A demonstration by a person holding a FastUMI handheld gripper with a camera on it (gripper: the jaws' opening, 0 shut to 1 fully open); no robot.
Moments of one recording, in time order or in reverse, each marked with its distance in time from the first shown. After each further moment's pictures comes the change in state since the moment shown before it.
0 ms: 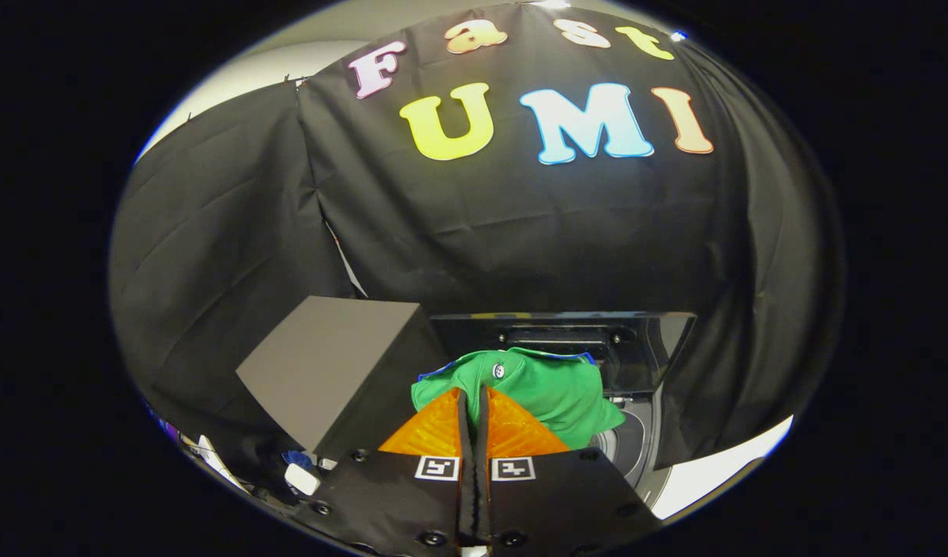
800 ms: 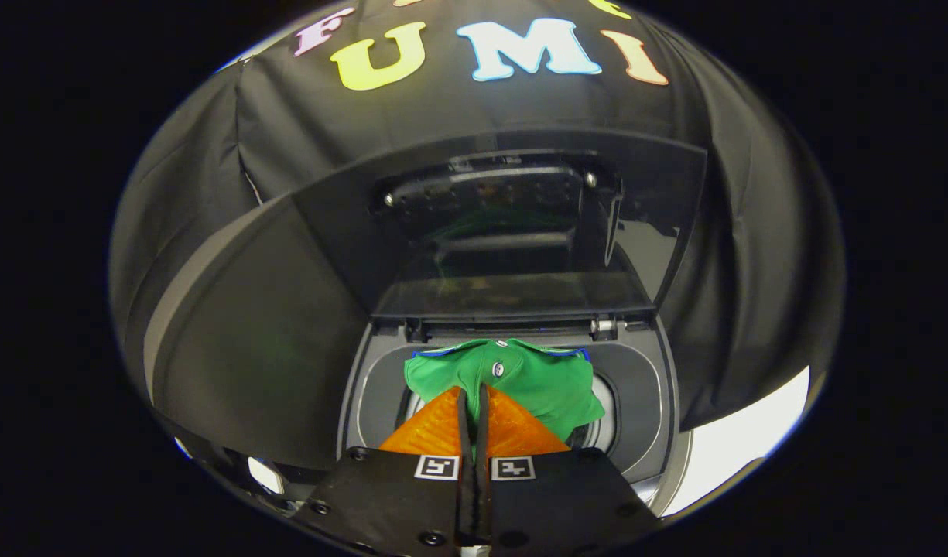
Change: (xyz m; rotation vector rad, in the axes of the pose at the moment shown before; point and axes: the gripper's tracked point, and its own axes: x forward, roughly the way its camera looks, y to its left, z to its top) arm 0.124 -0.074 -0.146 0.094 0.169 -0.197
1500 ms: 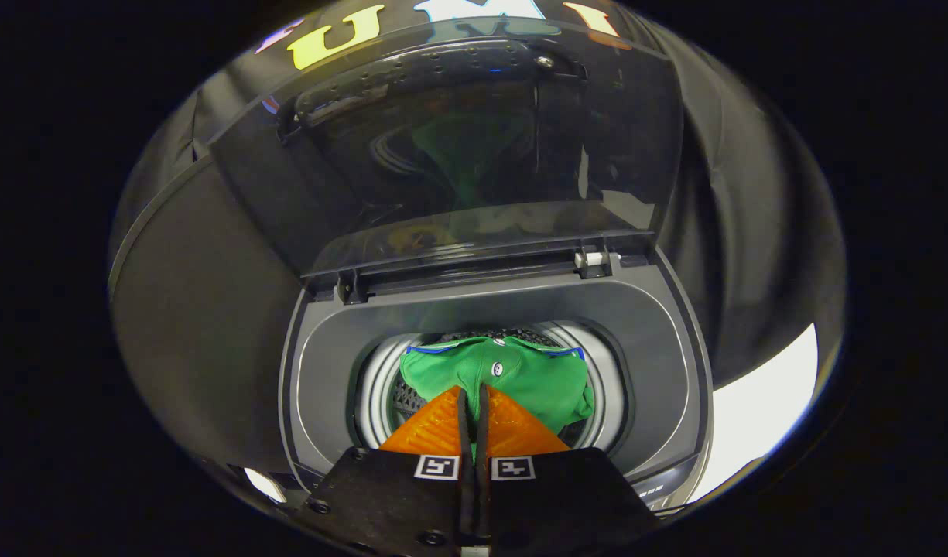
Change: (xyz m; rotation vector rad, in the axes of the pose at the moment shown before) arm 0.048 -0.023 -0.052 0.086 0.087 -0.119
